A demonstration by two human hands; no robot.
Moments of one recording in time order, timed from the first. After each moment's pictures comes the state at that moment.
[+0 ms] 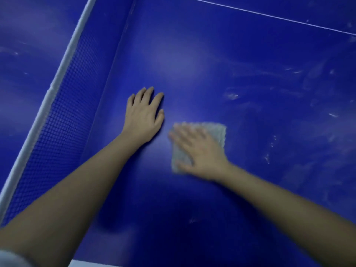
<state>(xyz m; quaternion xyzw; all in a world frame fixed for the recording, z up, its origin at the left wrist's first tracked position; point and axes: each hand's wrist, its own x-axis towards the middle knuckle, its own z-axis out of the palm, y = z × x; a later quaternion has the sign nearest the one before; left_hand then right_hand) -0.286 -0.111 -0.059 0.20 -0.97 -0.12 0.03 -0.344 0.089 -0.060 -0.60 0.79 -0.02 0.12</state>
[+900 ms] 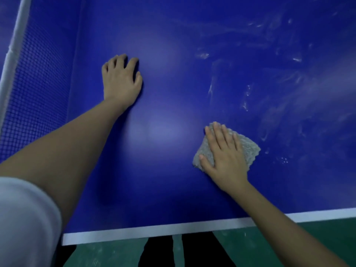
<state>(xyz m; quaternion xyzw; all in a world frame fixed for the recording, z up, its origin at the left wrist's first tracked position) -0.300 -0.117 -0.076 0.18 -0.97 -0.11 0.11 -0.237 0.204 -0.053 -0.29 0.95 -0.04 0.11</state>
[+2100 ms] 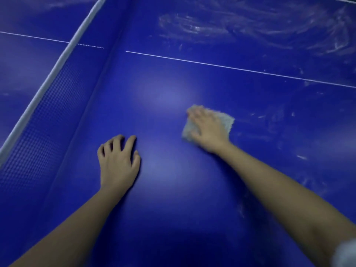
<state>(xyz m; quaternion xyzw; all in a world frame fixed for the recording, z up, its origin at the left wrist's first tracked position) -0.322 -0.094 -0.063 0.31 -0.94 -0.10 0.06 -0.549 0.071 -0.062 -0.44 0.89 -0.04 0.07</state>
